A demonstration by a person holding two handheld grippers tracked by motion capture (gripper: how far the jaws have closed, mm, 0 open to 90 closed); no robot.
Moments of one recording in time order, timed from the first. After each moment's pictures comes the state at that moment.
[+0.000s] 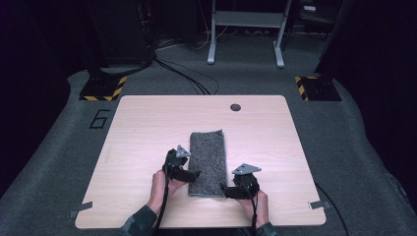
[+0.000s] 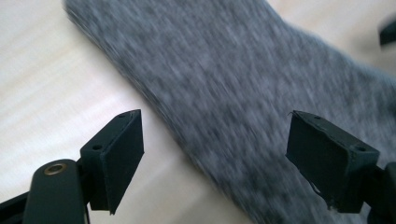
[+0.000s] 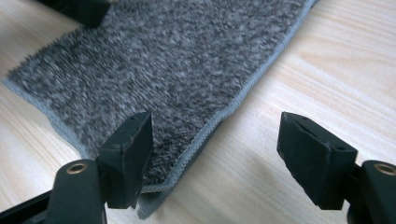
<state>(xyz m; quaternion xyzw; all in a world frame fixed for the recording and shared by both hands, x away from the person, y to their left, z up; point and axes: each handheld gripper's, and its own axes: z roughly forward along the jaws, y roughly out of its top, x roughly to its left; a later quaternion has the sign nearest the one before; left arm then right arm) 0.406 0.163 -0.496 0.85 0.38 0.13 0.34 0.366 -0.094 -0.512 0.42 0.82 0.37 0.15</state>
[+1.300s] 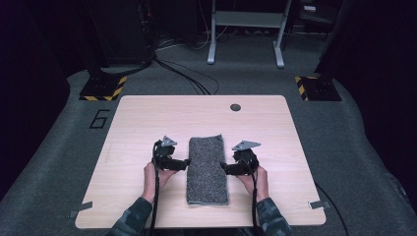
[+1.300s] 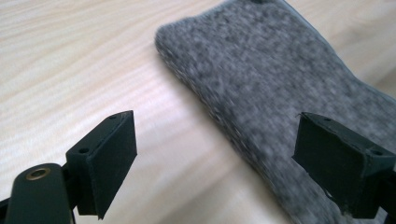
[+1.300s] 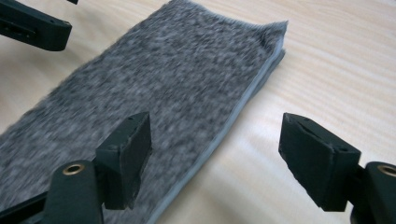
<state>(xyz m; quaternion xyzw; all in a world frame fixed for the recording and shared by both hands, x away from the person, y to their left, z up) 0.455 0.201 -0.489 0.80 0.44 0.13 0.38 0.434 -0.094 -0.478 0.40 0.82 0.38 0.15</state>
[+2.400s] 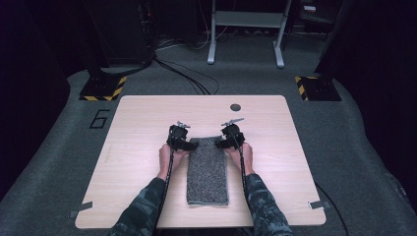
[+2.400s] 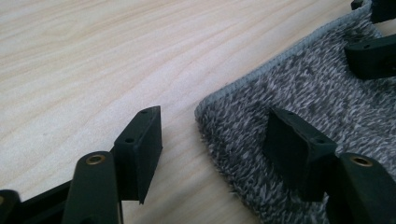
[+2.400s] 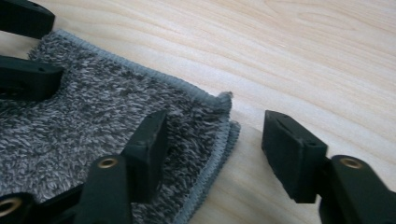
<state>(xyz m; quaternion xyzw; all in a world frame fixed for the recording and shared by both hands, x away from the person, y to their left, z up) 0.534 0.166 -0.512 0.81 0.46 0.14 0.33 0.548 -0.063 -0.510 0.46 0.81 0.32 0.14</state>
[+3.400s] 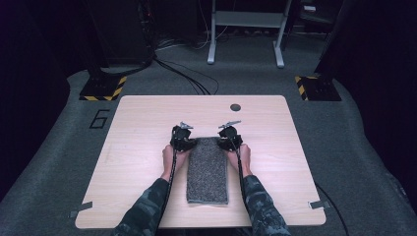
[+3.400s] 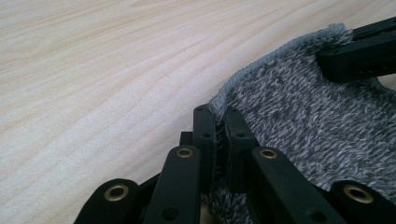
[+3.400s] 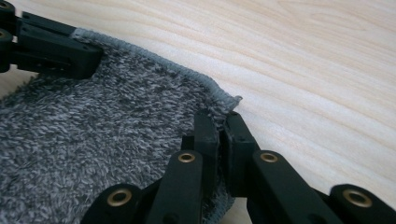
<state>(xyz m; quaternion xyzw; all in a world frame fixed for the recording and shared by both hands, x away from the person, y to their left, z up) 0.531 0.157 -0.514 0.81 0.45 0.13 0.37 0.533 -0.055 -0.506 0.46 0.81 0.32 0.15</state>
